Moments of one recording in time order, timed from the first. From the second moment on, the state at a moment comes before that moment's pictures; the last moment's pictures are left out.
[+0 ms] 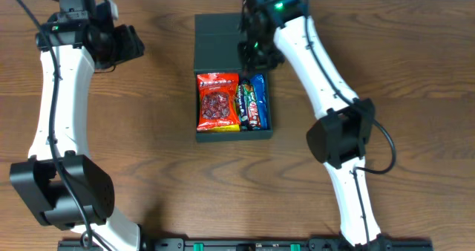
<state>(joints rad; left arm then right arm) 0.11 1.81 1.72 -0.96 0.25 -0.22 0.42 2.44 2.54 -1.48 -0.22 0.21</state>
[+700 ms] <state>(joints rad) -0.07 1.97 1.72 -0.78 0.33 -0.29 0.14 2.44 2.55 -1.27 -0.21 0.21</state>
